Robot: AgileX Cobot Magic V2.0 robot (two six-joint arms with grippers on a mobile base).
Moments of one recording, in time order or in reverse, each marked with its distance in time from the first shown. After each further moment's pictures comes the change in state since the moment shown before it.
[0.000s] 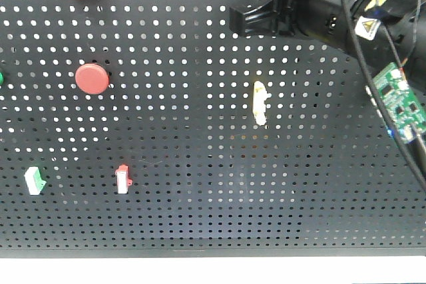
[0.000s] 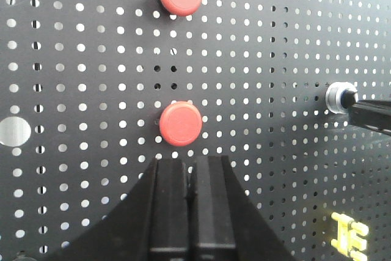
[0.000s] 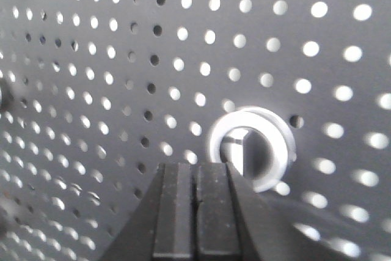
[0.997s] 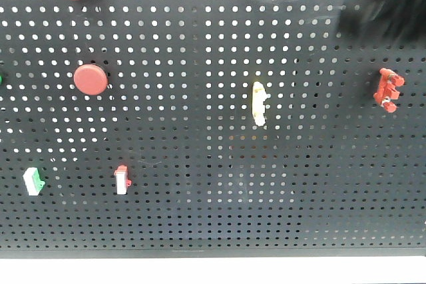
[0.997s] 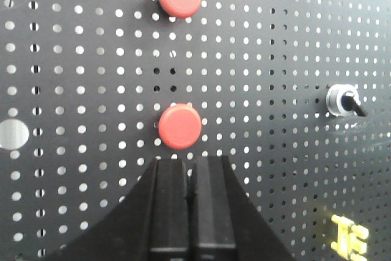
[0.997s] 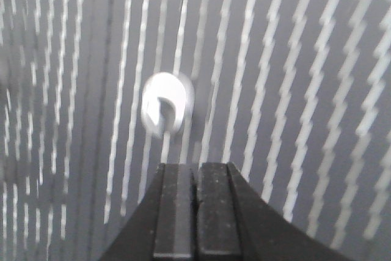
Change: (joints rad) left arm 0.000 0.000 0.000 0.000 -0.007 0.001; right arm -0.013 -0.268 0.239 -0.001 0.068 -0.004
